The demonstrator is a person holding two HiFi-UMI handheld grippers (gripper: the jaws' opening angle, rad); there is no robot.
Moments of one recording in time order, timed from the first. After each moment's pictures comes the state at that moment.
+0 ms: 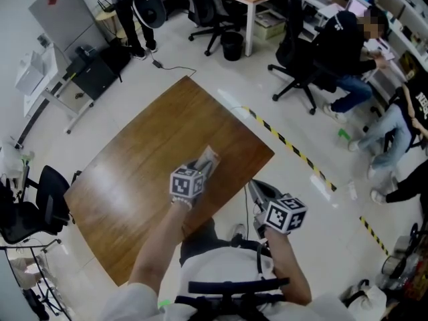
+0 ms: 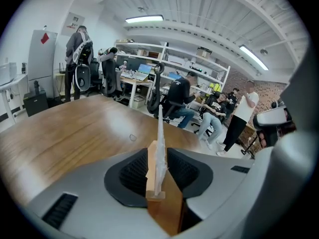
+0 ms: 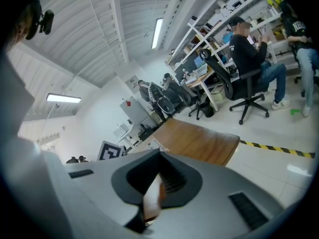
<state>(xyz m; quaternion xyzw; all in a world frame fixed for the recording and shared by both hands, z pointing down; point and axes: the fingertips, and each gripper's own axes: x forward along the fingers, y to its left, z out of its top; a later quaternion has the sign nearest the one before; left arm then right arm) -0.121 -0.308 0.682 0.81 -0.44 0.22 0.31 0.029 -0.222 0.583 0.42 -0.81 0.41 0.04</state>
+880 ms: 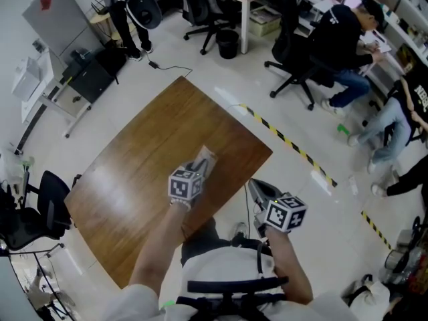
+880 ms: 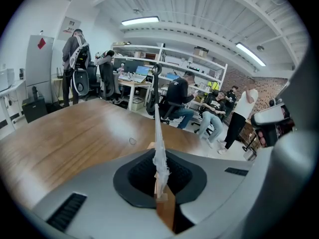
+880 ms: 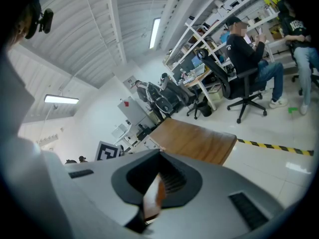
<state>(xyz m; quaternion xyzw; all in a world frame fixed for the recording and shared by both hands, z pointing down) -0.118 -0.316 0.678 0.82 -0.44 0.22 0.29 0.037 -0.227 0.590 0.43 -0.80 0.42 0.04</state>
